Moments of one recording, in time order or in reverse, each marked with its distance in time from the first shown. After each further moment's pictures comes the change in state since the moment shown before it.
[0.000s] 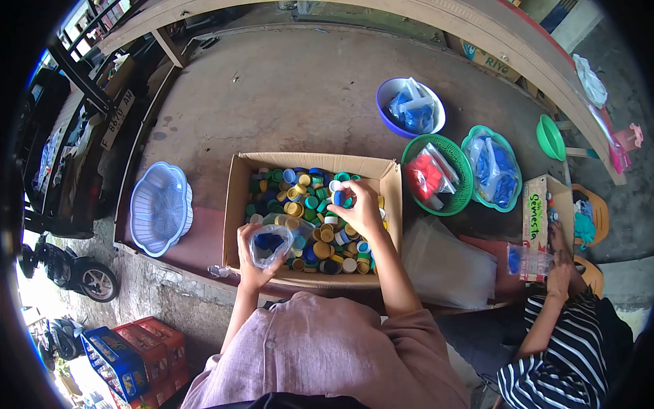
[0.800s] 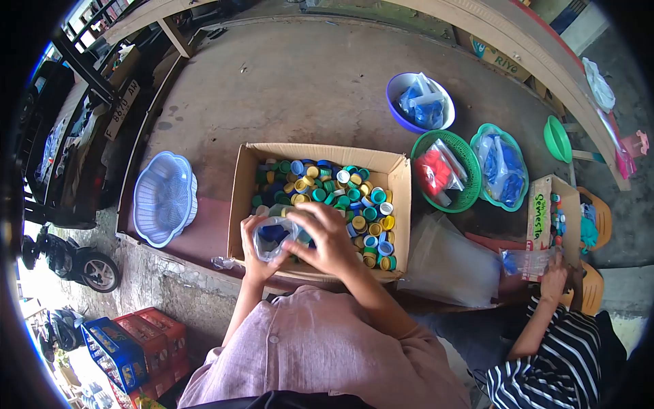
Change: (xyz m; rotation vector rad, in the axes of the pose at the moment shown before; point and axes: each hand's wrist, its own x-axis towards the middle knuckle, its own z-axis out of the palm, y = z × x) left_hand -0.003 0.000 0.001 -0.066 0.034 -0.045; right_hand -0.042 -0.086 0.032 -0.160 -0.109 -0.333
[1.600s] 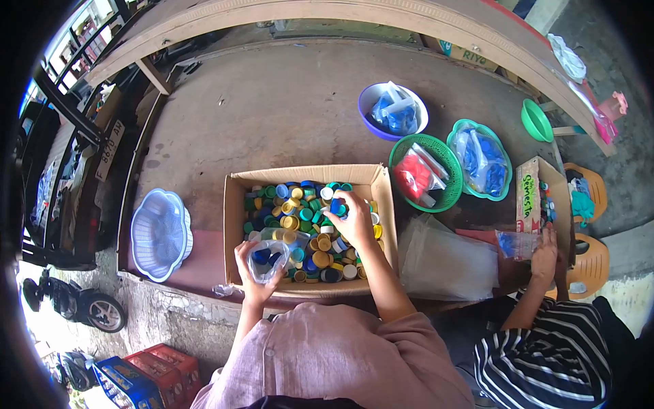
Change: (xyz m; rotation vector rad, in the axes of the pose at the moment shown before) left_hand -0.001 -0.005 0.001 0.038 0.009 0.072; right_hand -0.004 0.099 -0.006 0.039 0.316 0.275
